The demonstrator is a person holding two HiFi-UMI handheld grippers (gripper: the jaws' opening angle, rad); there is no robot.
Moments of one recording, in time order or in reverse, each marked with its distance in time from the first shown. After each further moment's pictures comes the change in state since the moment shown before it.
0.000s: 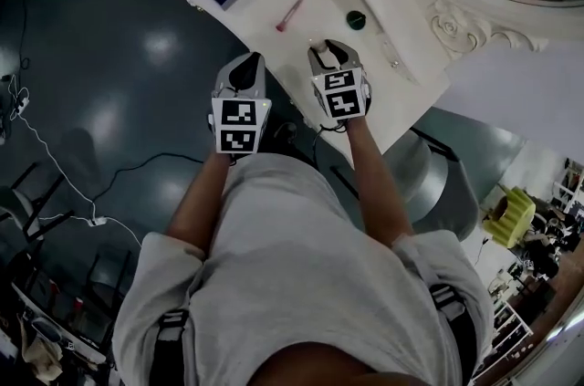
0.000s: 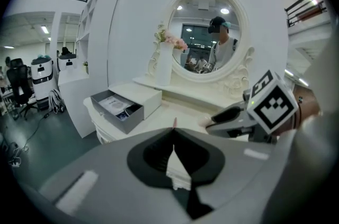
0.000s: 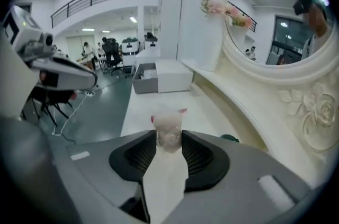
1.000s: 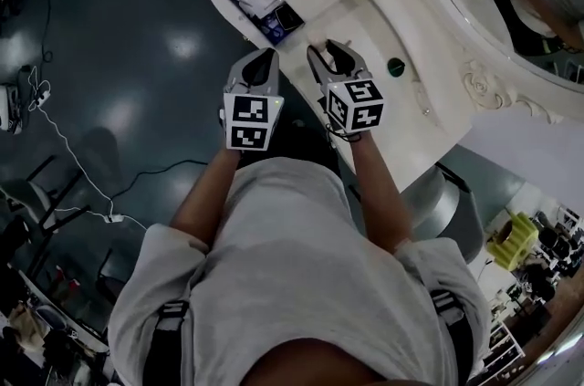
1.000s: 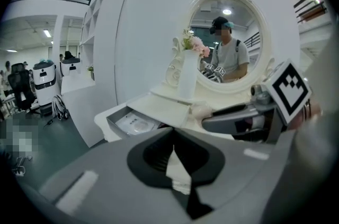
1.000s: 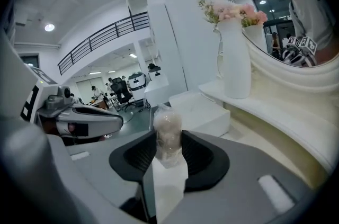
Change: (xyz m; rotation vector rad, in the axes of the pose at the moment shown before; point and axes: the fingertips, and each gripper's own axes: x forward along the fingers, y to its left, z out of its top) left arm 0.027 0.127 0.072 0.004 -0.024 0.040; right arm 0.048 0.055 0.174 0.245 -0.273 0.229
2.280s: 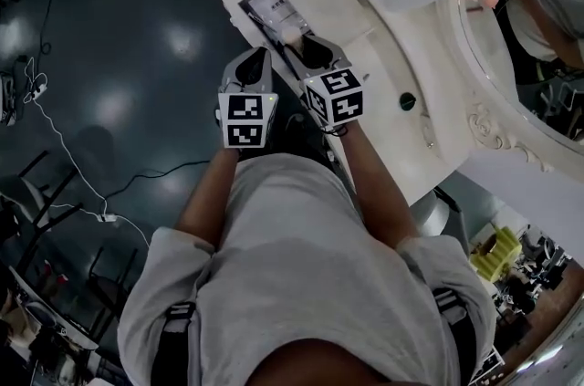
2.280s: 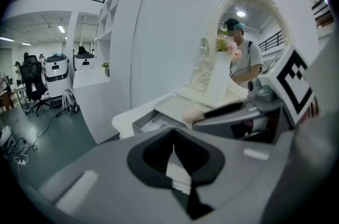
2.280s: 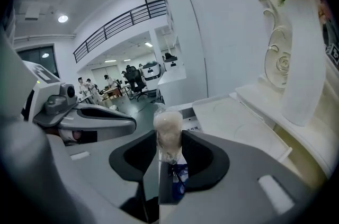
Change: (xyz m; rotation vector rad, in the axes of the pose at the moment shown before) left arm 0.029 0.112 0.014 -0.096 -0.006 0.093; right arm 0.119 0.064 0.055 -0.134 0.103 0.135
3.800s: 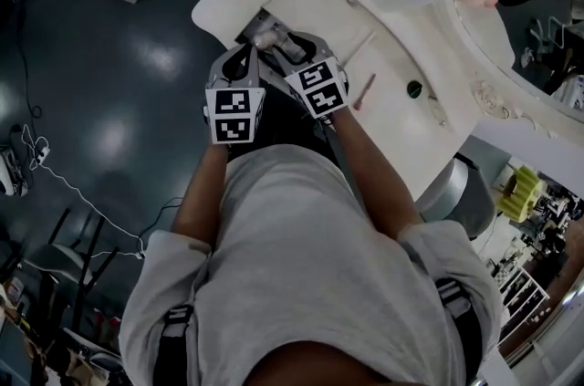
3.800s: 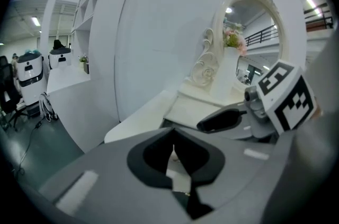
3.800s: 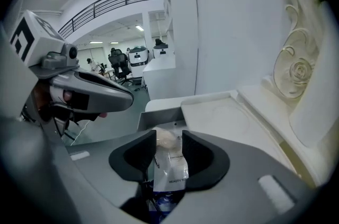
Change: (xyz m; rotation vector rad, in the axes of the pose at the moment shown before) left arm 0.072 0.069 0.041 0.101 0.089 -0.196; right arm 0.087 -0.034 0.019 -0.051 0.136 -0.190
